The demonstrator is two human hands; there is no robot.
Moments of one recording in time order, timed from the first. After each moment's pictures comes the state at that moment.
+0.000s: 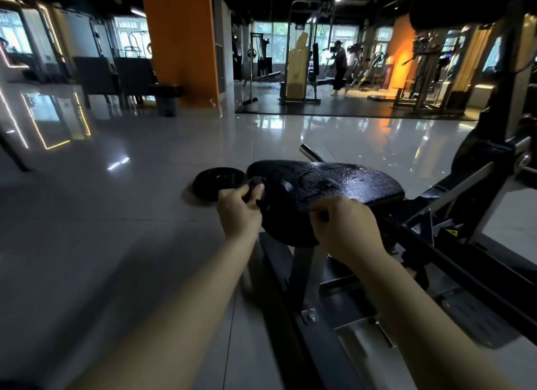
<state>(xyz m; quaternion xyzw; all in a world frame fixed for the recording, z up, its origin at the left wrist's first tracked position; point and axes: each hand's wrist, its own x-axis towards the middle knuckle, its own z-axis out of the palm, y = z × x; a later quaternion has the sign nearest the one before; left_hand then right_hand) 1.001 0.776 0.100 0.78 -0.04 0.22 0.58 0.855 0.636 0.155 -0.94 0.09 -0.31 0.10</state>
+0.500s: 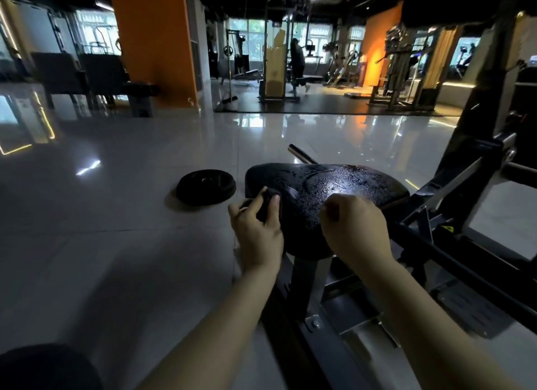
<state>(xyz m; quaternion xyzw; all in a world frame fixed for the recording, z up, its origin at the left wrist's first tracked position) 0.974 0.764 0.100 0.72 -0.10 0.21 0.65 0.880 0.650 0.155 -0.91 0.17 -0.36 0.11</state>
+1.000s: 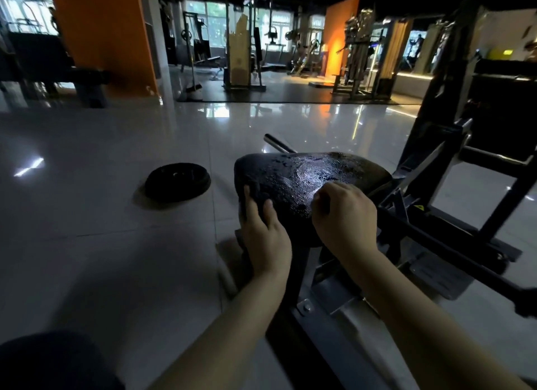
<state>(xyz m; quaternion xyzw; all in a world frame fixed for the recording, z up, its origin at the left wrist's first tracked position) 0.952 0.770 0.093 0.72 -0.08 0.06 0.69 0.894 0.667 0.135 -0.87 0.20 -0.44 0.03</state>
